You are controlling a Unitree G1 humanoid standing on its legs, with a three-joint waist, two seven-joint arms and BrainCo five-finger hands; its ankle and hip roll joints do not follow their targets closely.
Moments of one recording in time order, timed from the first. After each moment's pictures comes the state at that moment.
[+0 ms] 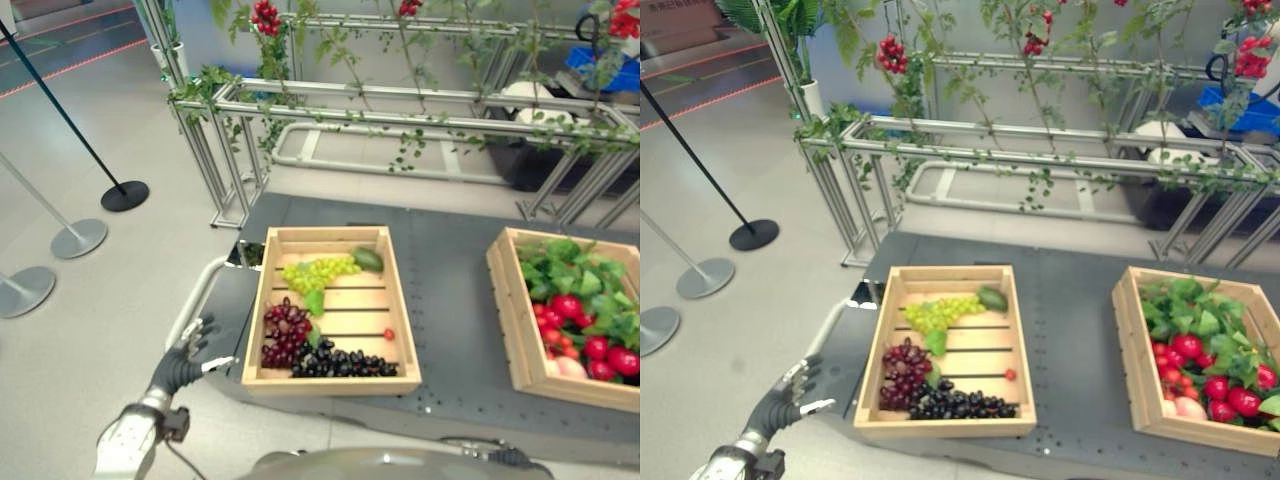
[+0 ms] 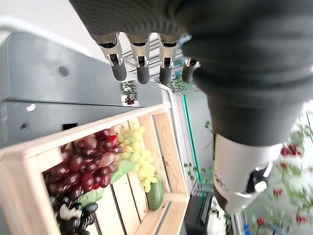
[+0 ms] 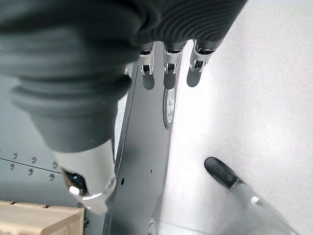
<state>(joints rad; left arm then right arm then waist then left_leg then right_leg) 0.36 0.46 0.05 0.11 -0.11 -0.16 -0.17 0.01 -0.31 0.01 1.35 0.11 -0.08 -0.01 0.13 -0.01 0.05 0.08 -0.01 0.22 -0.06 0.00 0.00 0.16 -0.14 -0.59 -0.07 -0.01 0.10</state>
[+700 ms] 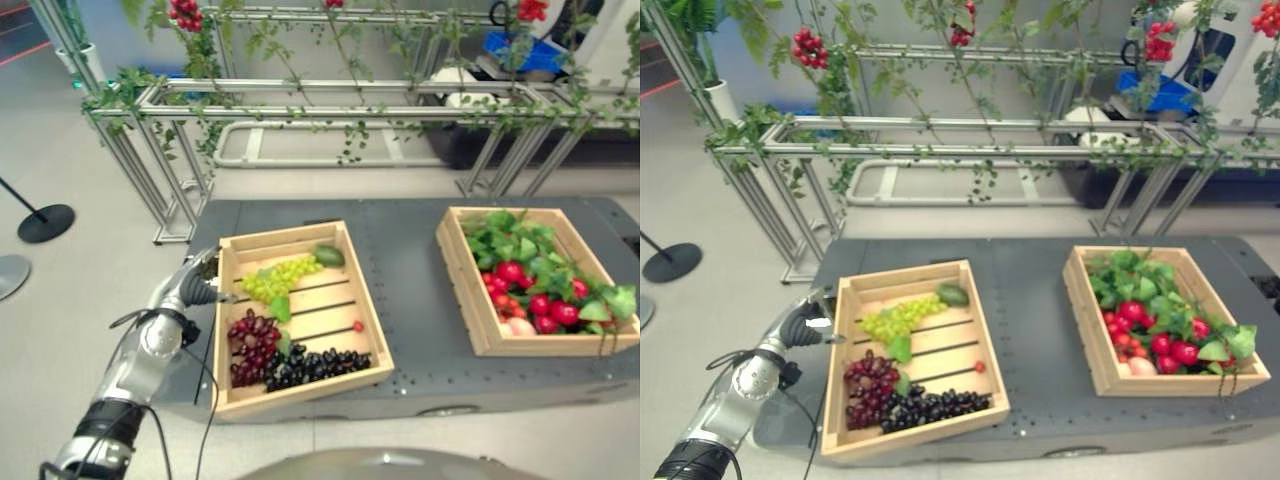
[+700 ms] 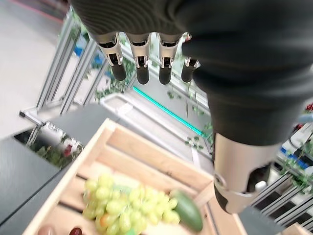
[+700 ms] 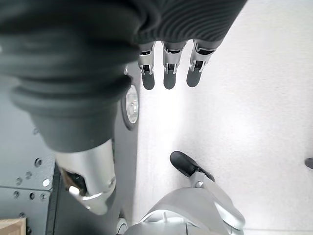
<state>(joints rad) -0.12 0.61 -0.09 0.48 0.42 -0.07 0.02 0.07 -0.29 0.08 1.32 0.06 -0.08 0.03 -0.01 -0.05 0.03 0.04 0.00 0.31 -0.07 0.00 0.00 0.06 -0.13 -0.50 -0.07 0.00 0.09</state>
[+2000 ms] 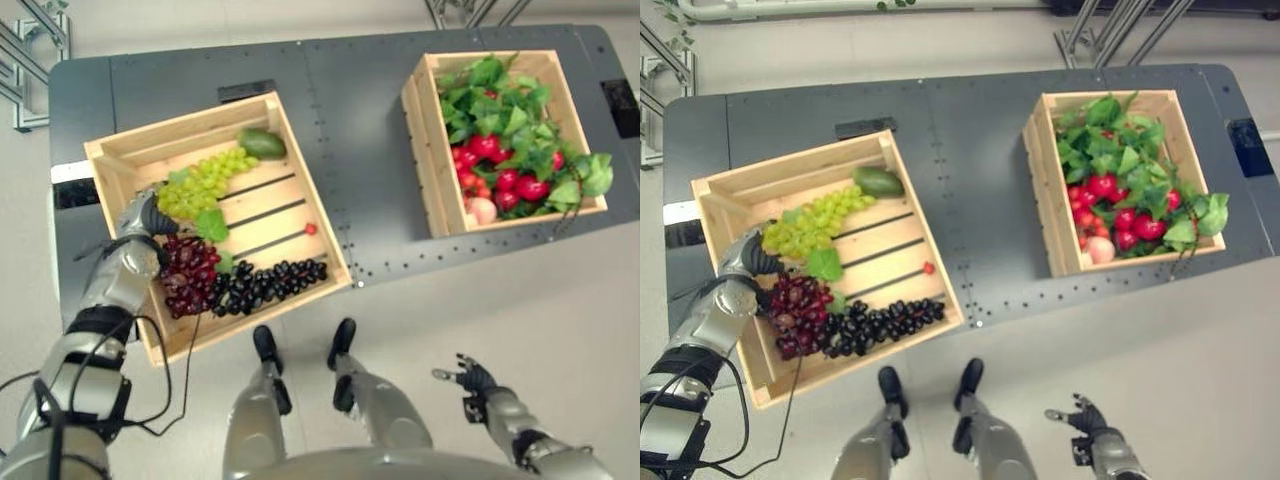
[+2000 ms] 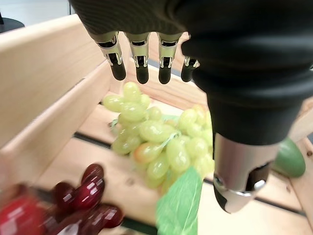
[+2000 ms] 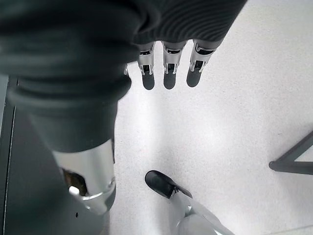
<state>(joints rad) -0.61 0.78 -0.20 0.79 0.29 -0.01 0.20 -0.19 -0.31 0.17 1.21 0.23 -0.11 0.00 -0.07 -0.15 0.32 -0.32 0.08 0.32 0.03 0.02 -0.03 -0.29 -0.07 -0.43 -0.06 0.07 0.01</state>
